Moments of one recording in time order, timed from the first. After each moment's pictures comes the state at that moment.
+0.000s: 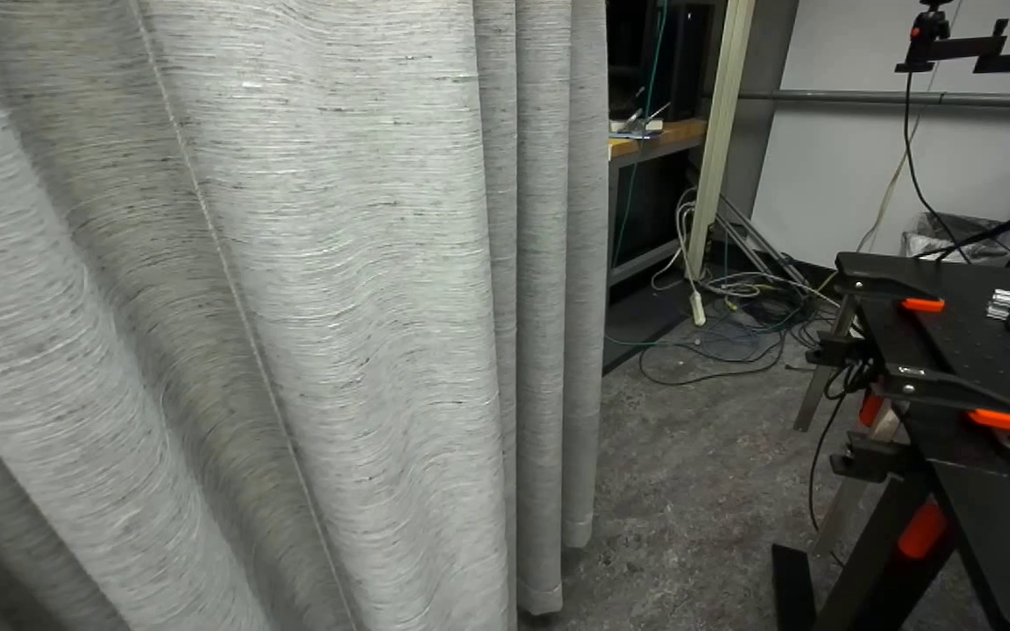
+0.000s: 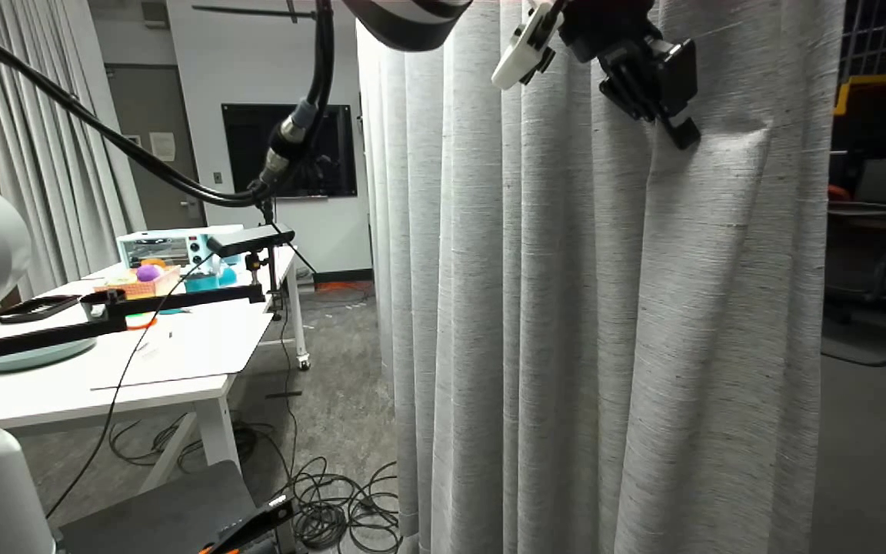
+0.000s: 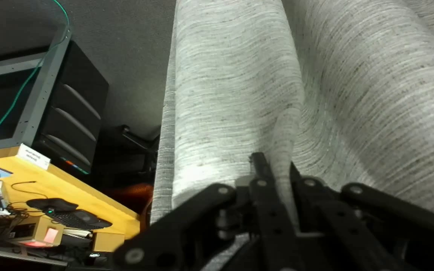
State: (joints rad) arm -0.31 -0.28 0.11 -2.31 -0.48 2.65 0.81
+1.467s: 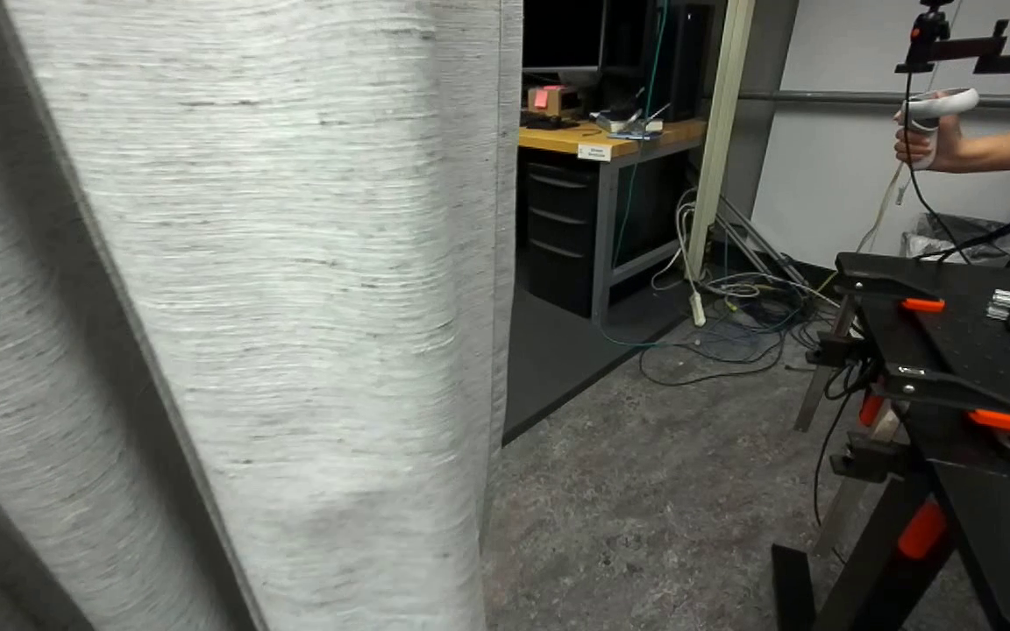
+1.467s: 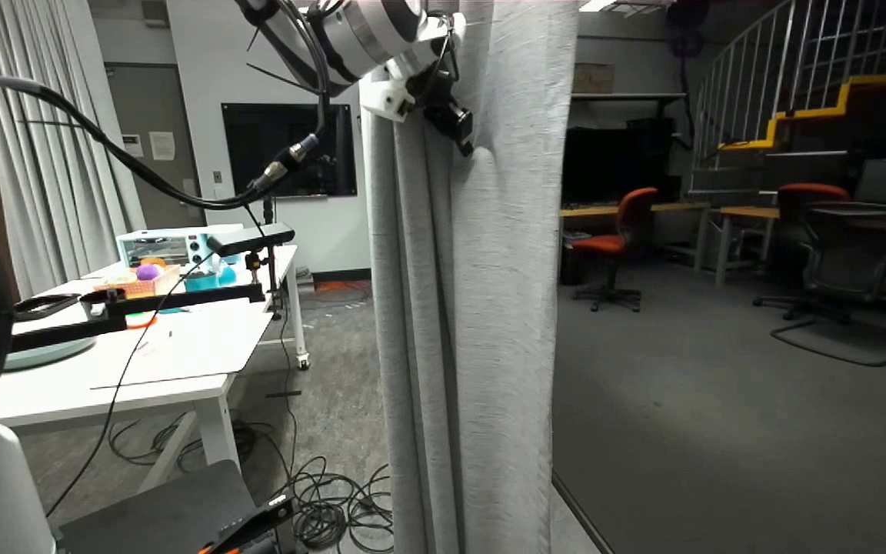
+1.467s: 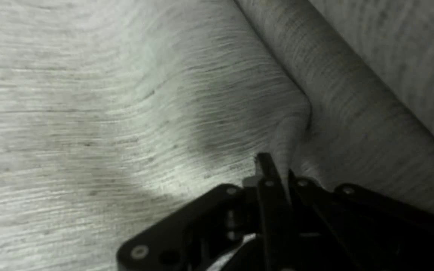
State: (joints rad) arm -0.06 0.00 0.46 -2.02 -0.43 2.75 0.95
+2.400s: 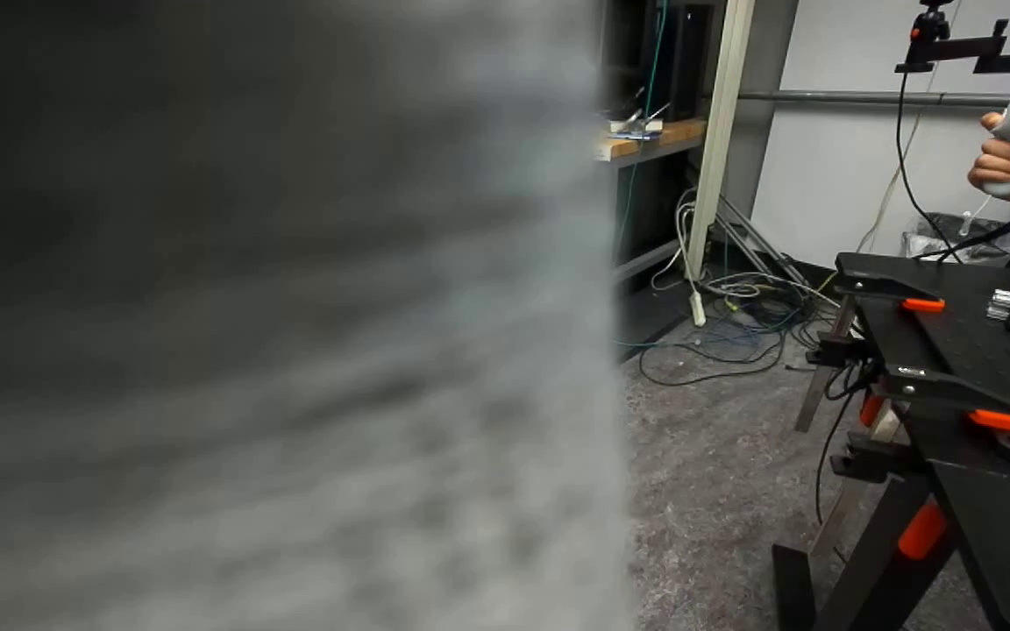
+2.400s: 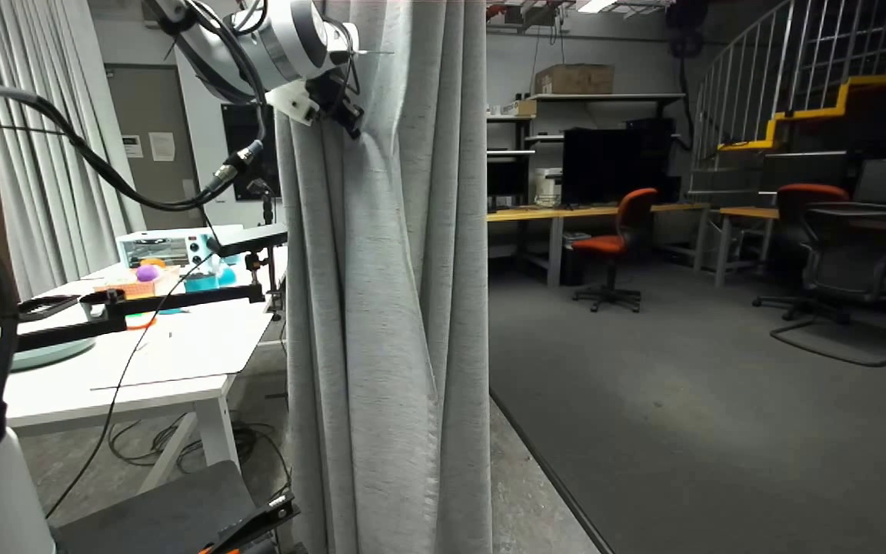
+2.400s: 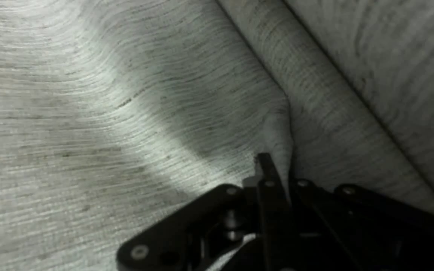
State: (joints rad) arm 0.05 0.03 0.67 -2.00 -0.38 2.96 0.95
